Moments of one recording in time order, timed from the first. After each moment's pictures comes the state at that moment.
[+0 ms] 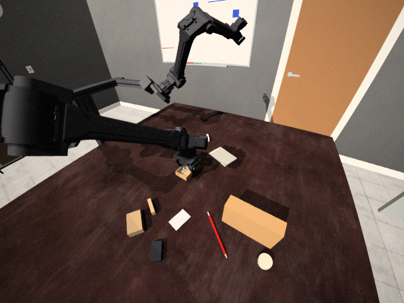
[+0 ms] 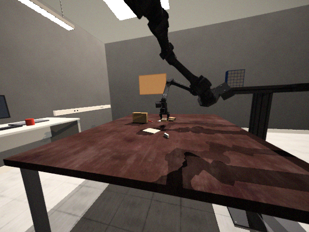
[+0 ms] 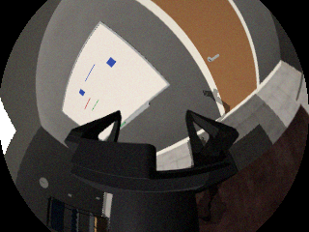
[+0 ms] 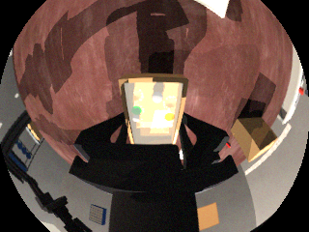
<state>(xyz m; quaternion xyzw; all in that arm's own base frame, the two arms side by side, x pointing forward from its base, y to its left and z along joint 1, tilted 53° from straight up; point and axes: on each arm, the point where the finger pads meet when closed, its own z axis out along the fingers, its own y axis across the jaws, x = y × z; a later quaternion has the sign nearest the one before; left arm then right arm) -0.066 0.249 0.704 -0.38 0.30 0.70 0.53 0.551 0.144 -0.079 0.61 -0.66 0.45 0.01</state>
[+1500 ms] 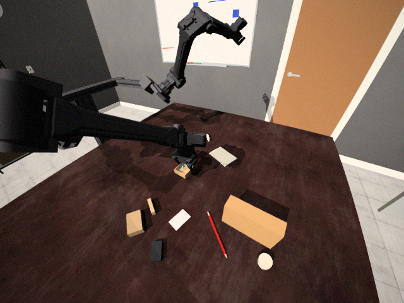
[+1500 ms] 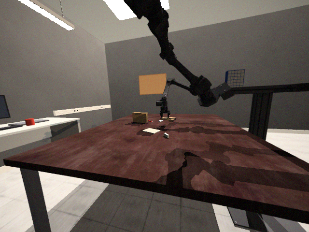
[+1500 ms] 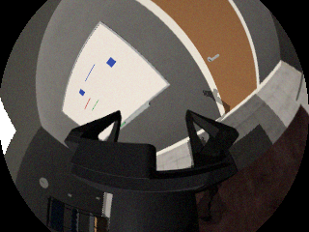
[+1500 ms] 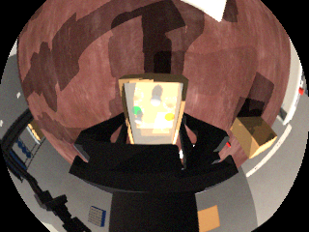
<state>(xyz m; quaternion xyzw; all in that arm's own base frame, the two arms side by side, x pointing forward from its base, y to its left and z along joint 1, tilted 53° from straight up) -0.066 0.249 0.704 -0.38 0.30 0.70 0.53 0.539 0.152 -0.073 0.62 -0.66 0.43 0.01</state>
